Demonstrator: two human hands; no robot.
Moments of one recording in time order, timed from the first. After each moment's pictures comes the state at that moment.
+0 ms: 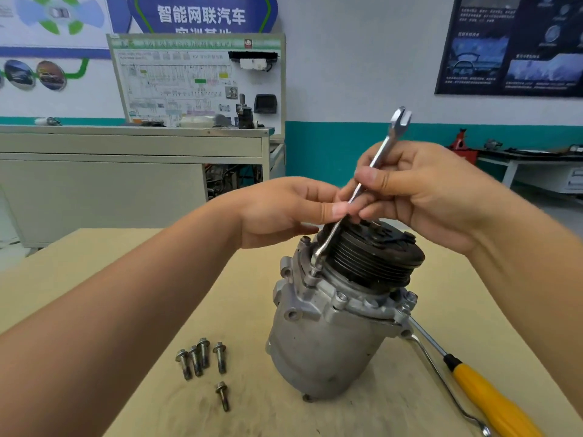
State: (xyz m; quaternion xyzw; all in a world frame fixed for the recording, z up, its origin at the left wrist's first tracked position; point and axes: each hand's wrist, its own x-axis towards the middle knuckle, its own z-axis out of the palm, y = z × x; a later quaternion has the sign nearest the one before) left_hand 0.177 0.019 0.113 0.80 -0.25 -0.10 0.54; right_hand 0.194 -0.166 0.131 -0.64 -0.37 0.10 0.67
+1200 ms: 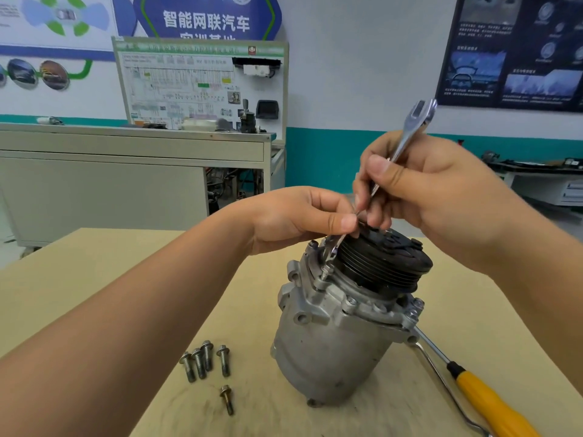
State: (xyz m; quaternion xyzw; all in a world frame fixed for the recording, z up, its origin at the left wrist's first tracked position) left_hand 0.176 0.021 0.109 0.79 -0.25 -0.09 0.55; right_hand 0.171 -0.158 0.134 -0.69 -0.45 -0.02 0.57
